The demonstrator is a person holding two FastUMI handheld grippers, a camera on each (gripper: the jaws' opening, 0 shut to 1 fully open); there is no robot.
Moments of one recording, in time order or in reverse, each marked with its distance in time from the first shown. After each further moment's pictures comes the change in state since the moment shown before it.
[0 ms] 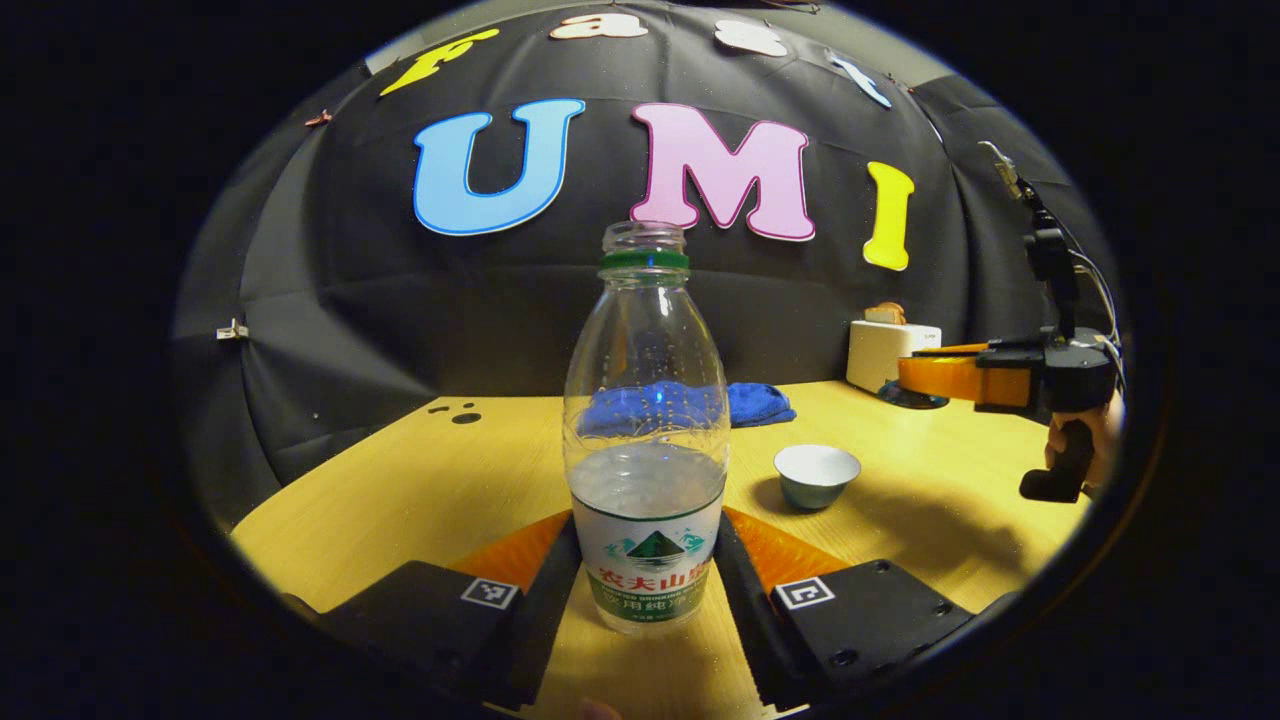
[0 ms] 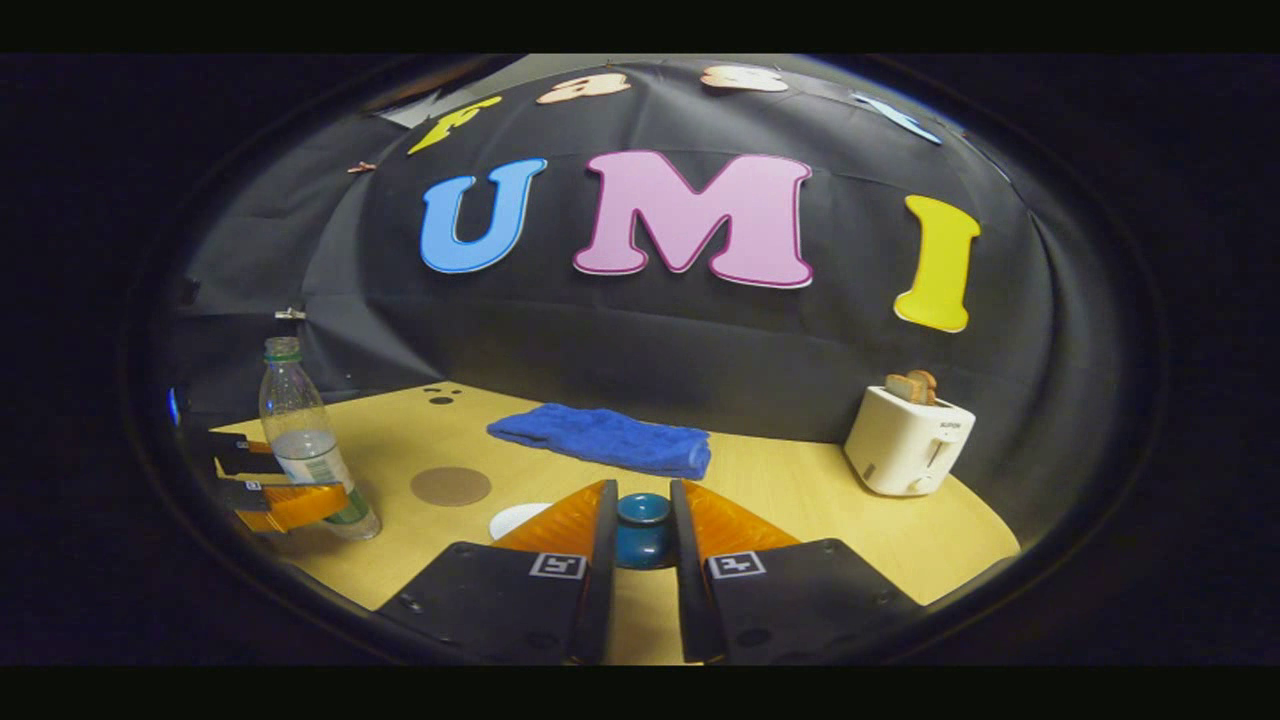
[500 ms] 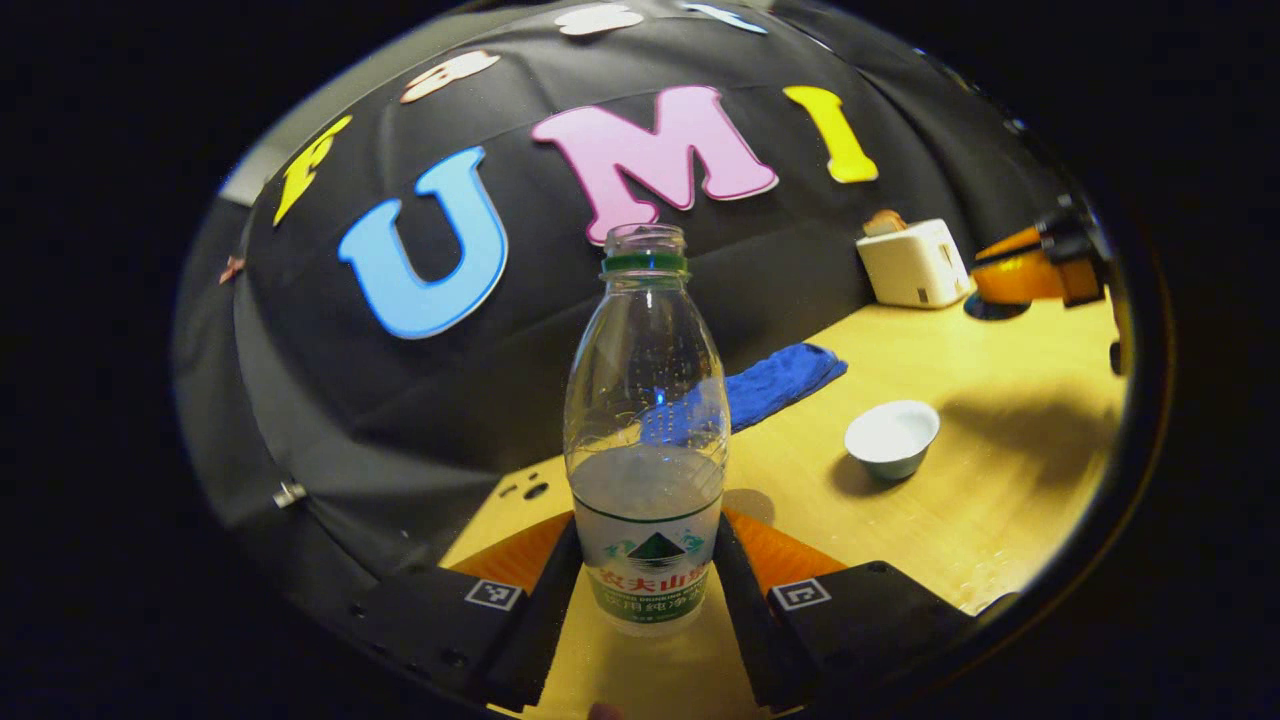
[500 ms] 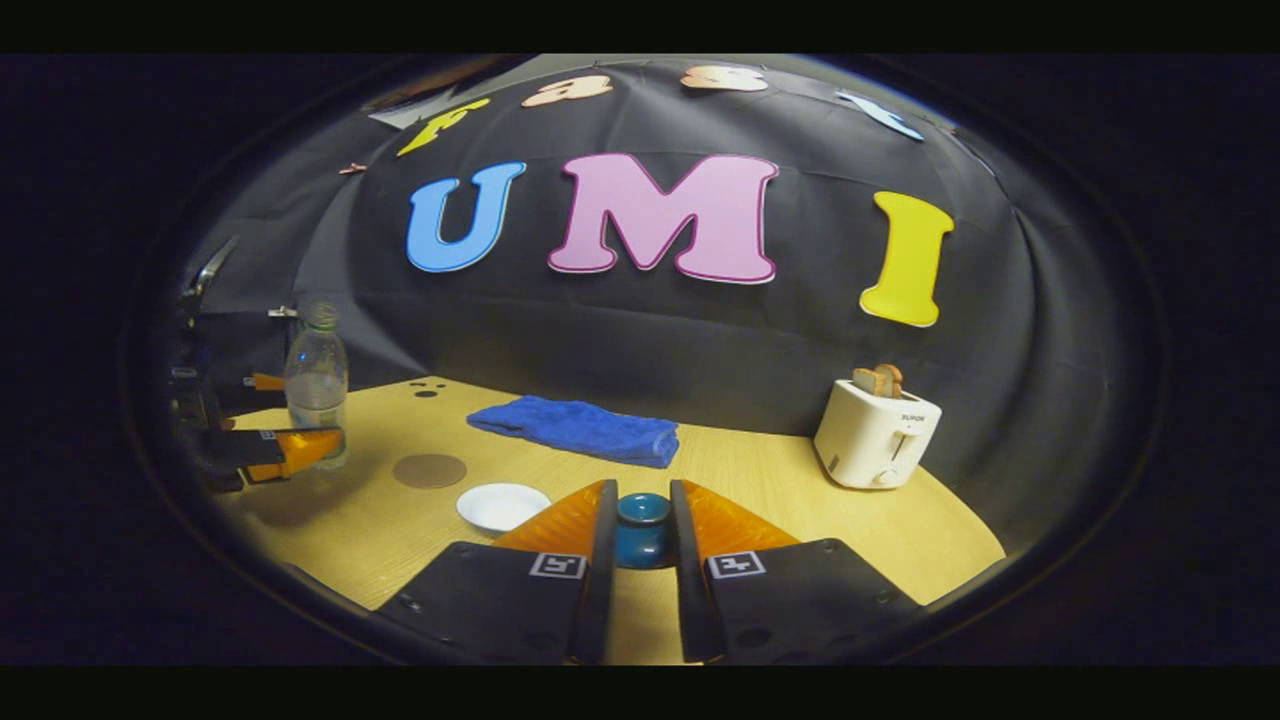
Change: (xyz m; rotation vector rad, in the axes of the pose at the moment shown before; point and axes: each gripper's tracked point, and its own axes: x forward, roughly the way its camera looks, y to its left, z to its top) left arm 0.035 0.028 0.045 0.510 0.032 0.142; right arm -0.024 -0.033 -0.008 -0.002 0.003 -0.025
